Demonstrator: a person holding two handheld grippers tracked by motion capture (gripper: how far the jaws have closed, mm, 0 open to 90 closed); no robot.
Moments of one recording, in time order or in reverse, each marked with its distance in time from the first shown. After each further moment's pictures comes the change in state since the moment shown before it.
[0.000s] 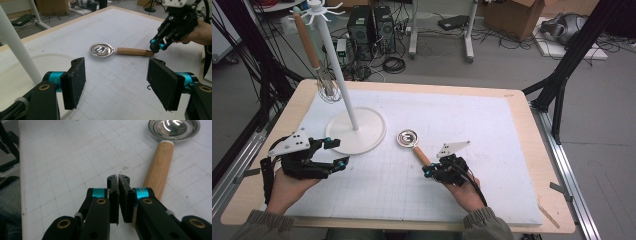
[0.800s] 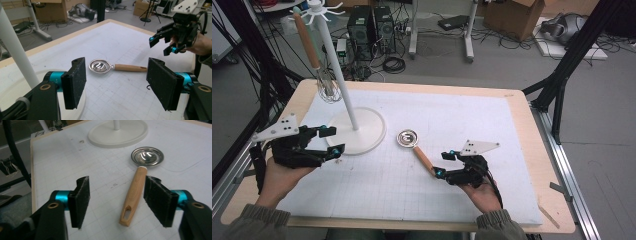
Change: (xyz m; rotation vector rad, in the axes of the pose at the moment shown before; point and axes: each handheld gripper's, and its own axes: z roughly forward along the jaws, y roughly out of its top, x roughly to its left) left arm 0.006 0.033 -0.013 -0.055 -0.025 -0.024; right arm -0.001 -0.005 -0.055 -0.208 -0.034 -0.012
